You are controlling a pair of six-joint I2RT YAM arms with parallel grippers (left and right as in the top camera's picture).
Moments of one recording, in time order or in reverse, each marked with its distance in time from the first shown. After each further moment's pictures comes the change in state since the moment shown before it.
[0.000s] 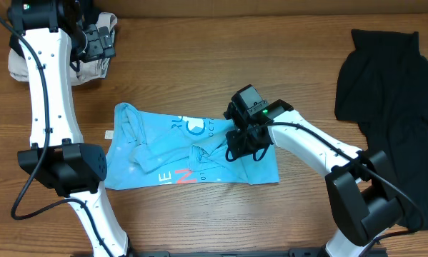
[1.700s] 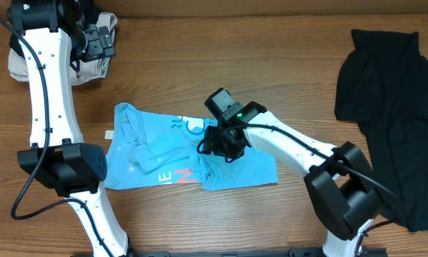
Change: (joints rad) left arm 0.000 0.000 0.000 0.004 0.000 0.000; right arm 0.132 0.095 0.116 0.043 0.006 0.567
